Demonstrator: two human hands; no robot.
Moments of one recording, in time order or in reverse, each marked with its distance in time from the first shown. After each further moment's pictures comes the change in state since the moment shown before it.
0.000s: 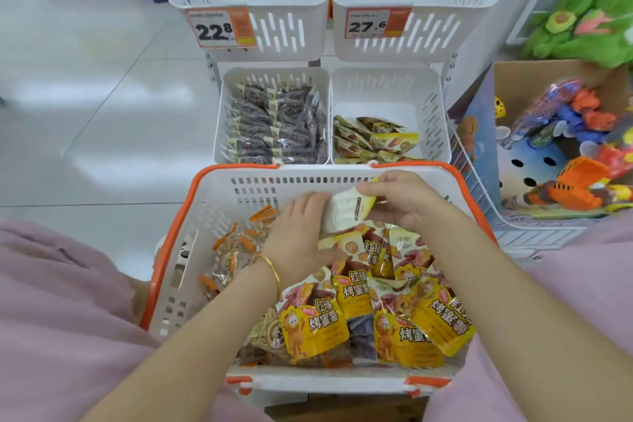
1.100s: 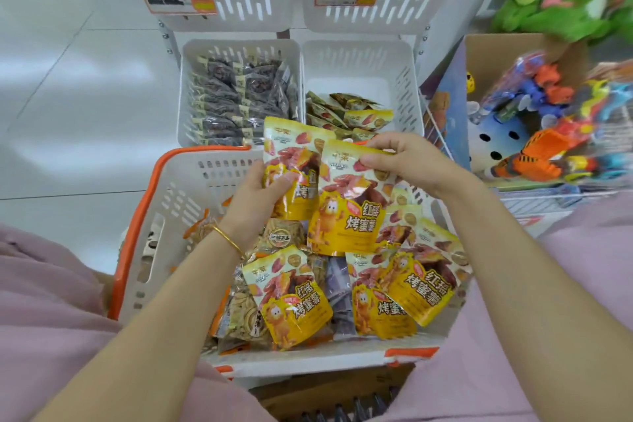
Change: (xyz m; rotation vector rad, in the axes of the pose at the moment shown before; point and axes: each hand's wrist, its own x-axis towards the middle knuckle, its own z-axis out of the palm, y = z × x) left_hand 0.020 -0.013 -0.011 -1.034 0.065 -0.395; right_hand -0.006 -0.014 -0.050 -0.566 -0.080 -0.390
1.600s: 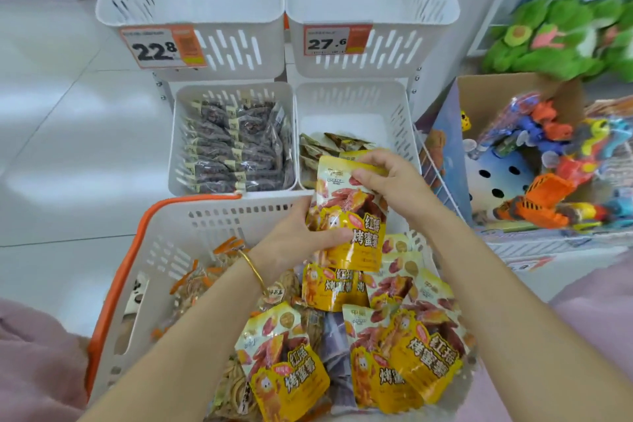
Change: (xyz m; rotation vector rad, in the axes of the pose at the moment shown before) left_hand 0.033 0.033 0.045 0.068 -0.303 -0.148; right_hand 0.045 0.003 -0.004 0.227 0.215 -0.060
